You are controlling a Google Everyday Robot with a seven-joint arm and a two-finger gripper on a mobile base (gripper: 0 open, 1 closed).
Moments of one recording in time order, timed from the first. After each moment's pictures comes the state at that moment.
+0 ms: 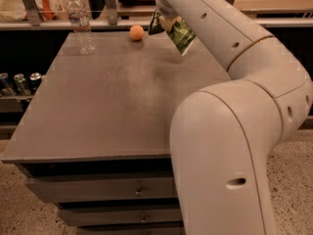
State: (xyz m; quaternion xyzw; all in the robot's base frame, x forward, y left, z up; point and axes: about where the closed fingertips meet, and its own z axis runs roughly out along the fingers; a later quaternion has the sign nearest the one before) arm 0.846 -0.083 0.933 -0.45 0.82 -0.21 0.29
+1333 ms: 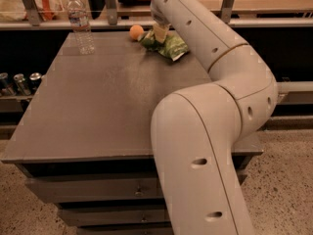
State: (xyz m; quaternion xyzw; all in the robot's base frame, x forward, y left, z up) arm 0.866 -0.072 0.898 -0.43 0.85 -0.19 0.26
